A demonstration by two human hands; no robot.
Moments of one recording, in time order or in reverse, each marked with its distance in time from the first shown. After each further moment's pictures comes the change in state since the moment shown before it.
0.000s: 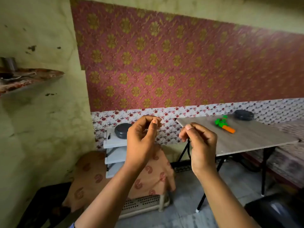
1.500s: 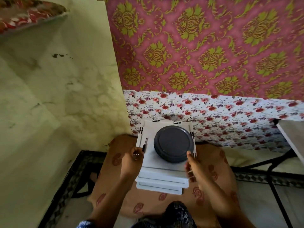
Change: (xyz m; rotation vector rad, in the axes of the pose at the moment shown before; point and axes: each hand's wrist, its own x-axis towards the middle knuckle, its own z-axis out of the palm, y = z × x) left_hand 0.242 -0.481 -0.192 0.716 0.286 -0.857; right_hand 0.171 0.559 0.172 -0.463 -0.455 1.356
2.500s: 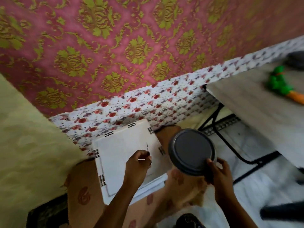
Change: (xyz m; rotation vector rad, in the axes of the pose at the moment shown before) left_hand 0.009 0.066 0.071 -0.071 -0.659 0.108; right_hand -0.081 0.060 -0.062 0.598 0.754 -0.118
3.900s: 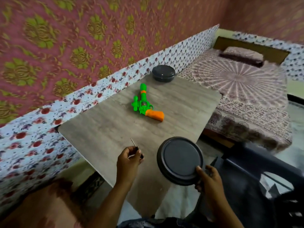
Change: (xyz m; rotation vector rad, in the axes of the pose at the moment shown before) left_hand 0.035 0.215 0.599 -0.283 -0.298 0.187; right_hand 0.291 -0.091 -0.478 0.138 0.349 0.027
